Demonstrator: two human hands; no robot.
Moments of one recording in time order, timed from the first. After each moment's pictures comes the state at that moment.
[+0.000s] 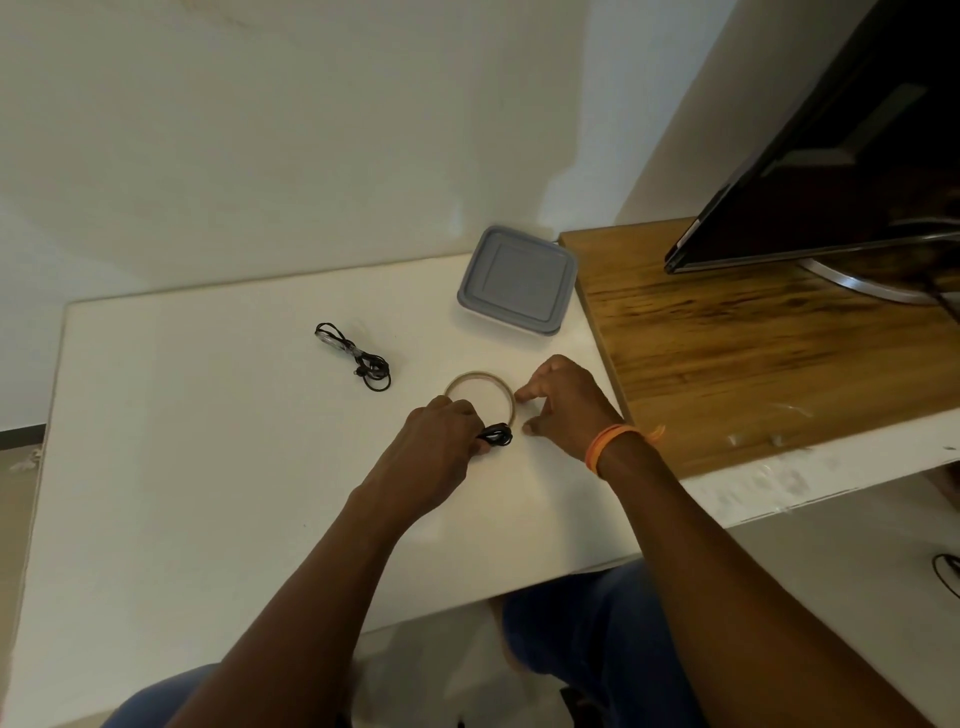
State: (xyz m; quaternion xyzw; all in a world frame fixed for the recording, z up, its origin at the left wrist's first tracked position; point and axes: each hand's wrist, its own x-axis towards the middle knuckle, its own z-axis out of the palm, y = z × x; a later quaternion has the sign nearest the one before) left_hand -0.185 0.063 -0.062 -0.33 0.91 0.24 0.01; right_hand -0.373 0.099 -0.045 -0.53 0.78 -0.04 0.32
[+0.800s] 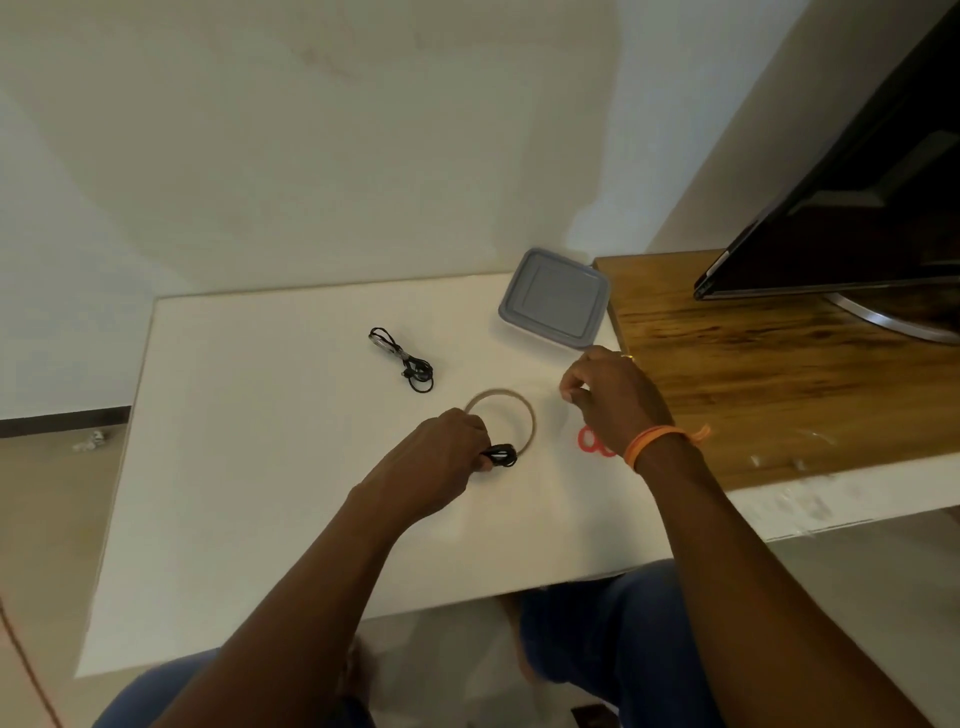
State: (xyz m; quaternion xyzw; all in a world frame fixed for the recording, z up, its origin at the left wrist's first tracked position) left_hand -0.144 0.066 -0.039 -0.32 0.91 0.27 0.00; right_hand -0.376 0.100 -0.017 -0.63 0.75 -0.09 0.16
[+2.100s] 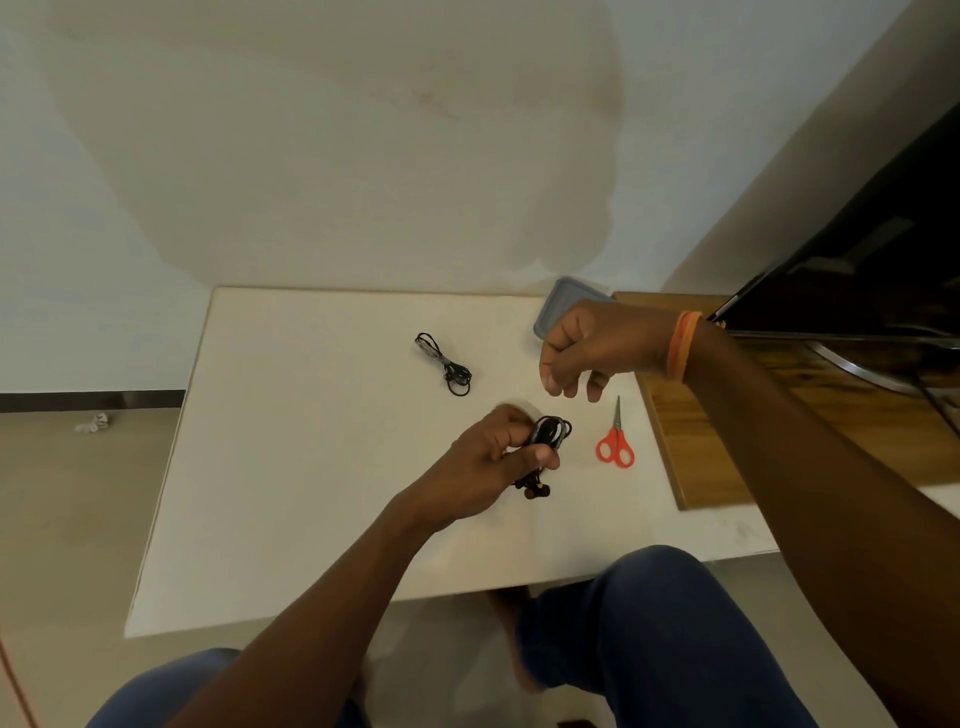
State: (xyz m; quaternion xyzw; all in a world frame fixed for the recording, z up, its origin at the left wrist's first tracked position) left_hand -0.114 0.097 0.007 -0.29 0.65 0.67 -0.21; right_hand -0.302 0.048 0.124 -0.60 0.63 0.00 0.50
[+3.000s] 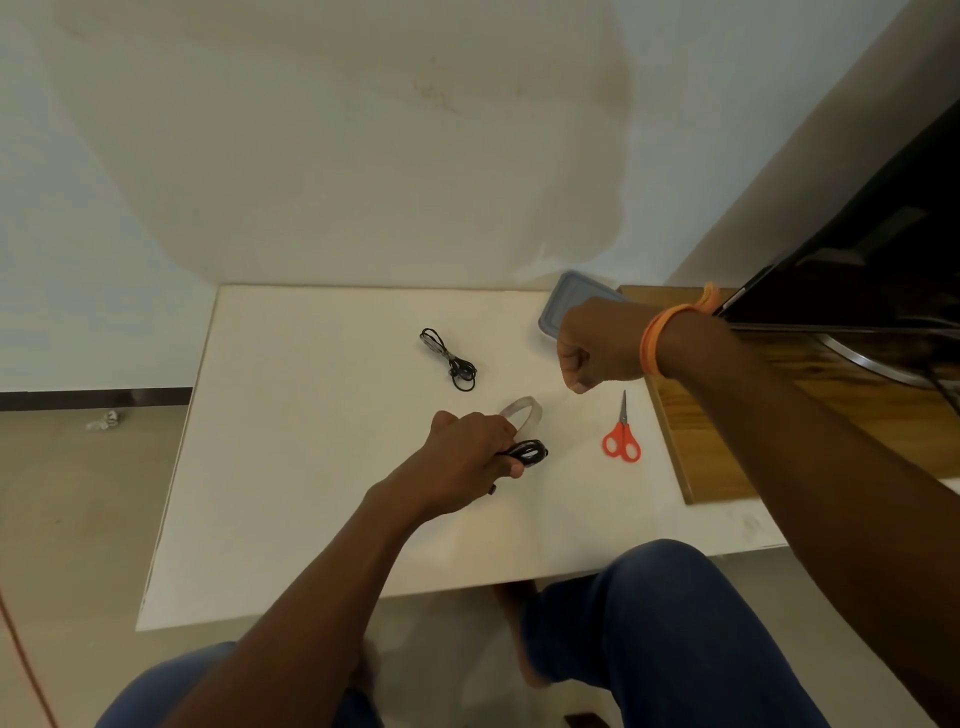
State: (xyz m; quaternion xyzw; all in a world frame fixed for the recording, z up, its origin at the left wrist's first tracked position) left_hand -0.101 0.081 -0.008 -0.35 0.85 0.38 -0.04; right_hand -0.299 0.041 0.113 -0.72 0.62 0.22 0.23
